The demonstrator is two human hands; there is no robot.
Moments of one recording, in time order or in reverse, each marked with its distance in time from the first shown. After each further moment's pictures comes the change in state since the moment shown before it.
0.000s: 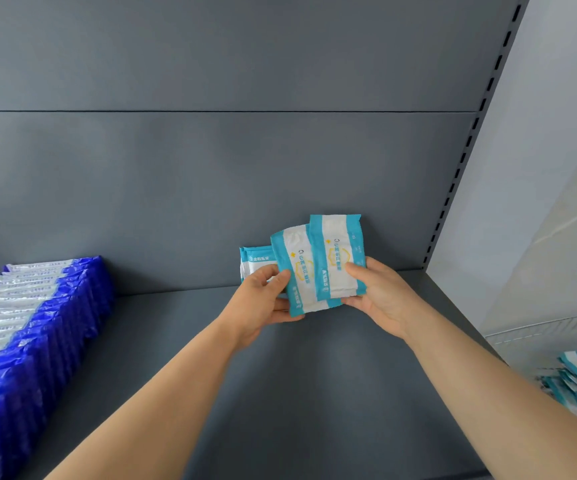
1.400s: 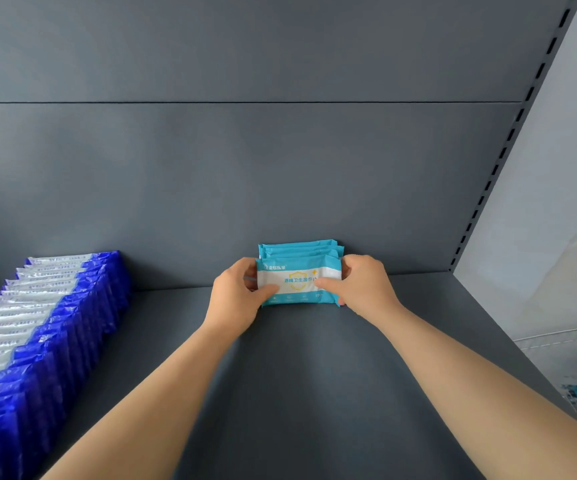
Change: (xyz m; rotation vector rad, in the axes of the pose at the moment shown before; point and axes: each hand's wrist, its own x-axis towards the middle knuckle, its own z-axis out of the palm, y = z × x) left_hand 0.012 -0.010 -0.058 0.678 0.414 0.242; right_hand 0.037 0.016 0.036 -0.863 0.123 -0.296
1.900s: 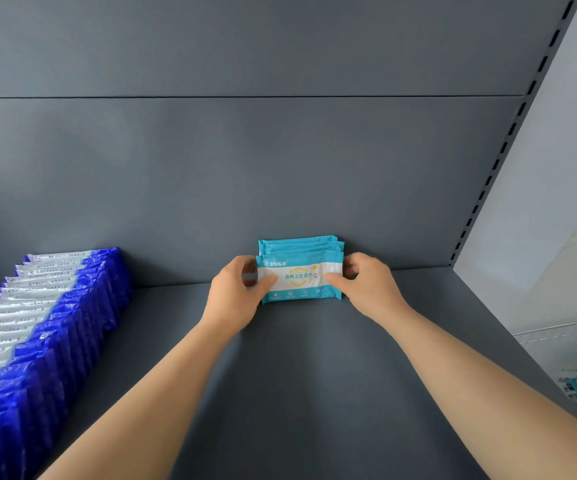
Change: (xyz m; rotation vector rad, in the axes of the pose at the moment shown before) left_hand -0.004 0.001 -0.004 0.053 -0.011 -0.038; right_hand -0.005 0.006 -0.002 -0.035 0.043 0.050
